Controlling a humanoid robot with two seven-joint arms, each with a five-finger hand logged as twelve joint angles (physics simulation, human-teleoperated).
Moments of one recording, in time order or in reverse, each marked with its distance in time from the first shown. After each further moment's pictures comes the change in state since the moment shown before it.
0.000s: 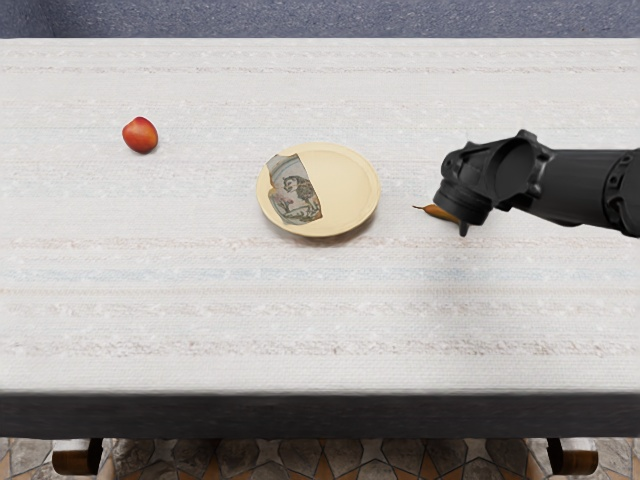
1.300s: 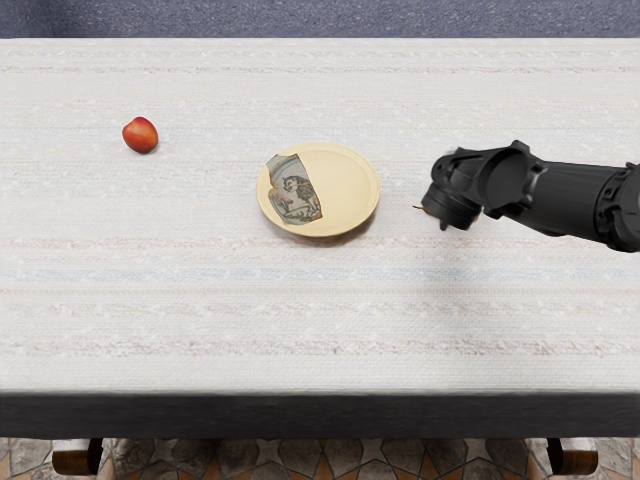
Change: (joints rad) left arm 0.000 0.000 0.000 0.000 0.000 0.000 0.000; right arm -0.078 0.000 0.165 -0.067 -0.103 0.006 0.000
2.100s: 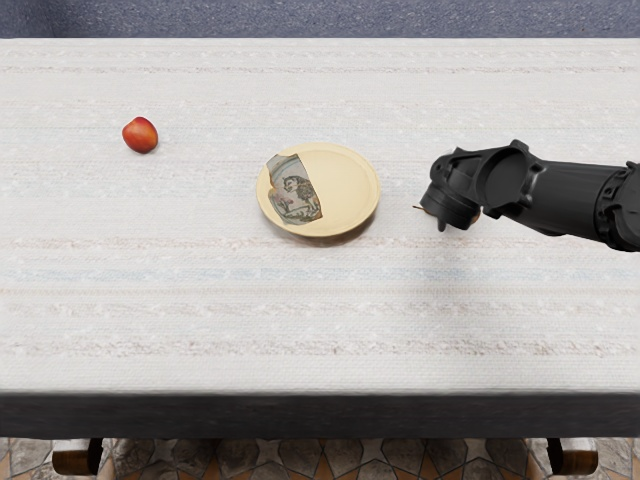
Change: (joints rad) left arm 0.000 0.000 0.000 0.000 0.000 0.000 0.000; right arm 0.004 -0.002 -0.003 0.008 0.002 0.015 0.000
